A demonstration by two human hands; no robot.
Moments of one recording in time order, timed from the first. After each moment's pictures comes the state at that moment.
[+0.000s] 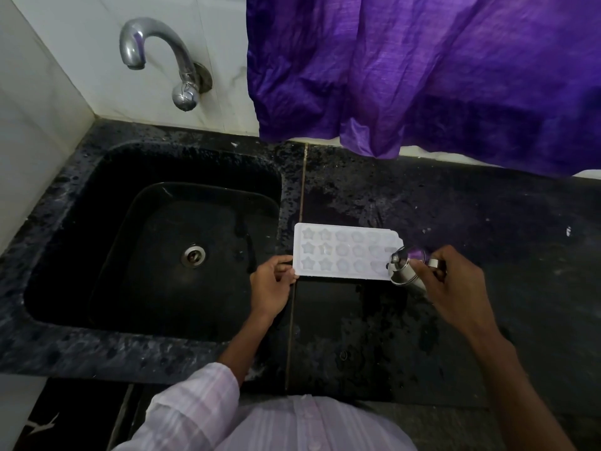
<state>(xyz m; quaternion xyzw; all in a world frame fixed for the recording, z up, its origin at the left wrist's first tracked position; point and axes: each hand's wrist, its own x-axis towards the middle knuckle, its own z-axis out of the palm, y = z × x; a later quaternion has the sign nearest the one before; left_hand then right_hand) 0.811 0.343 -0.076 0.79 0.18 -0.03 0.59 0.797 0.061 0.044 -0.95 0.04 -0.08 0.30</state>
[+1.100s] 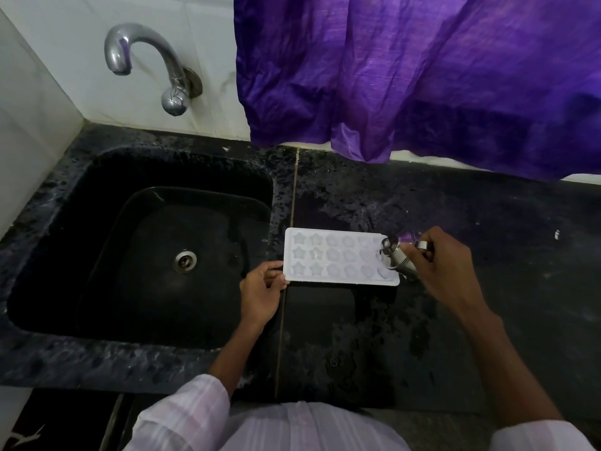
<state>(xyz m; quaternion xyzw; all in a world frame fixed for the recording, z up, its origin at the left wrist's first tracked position) 0.810 0.340 -0.078 0.78 0.19 -0.03 0.60 0.834 0.051 0.049 -0.96 0.01 -0.08 0.26</state>
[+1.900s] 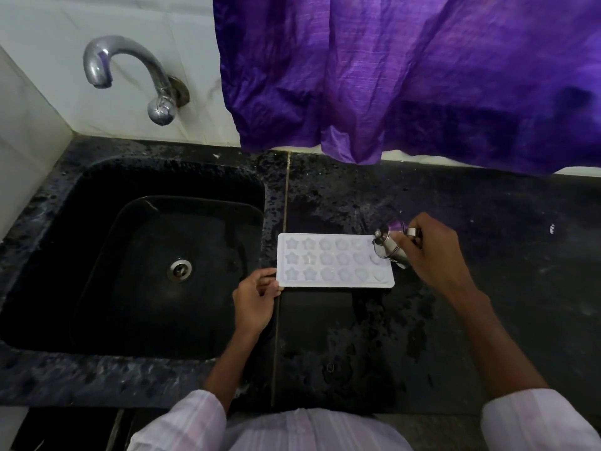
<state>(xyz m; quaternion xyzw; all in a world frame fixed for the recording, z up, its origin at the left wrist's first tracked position) 0.809 0.337 -0.075 0.79 0.20 -0.02 0.59 0.861 0.048 0.050 -0.96 -0.01 -0.08 0.27</state>
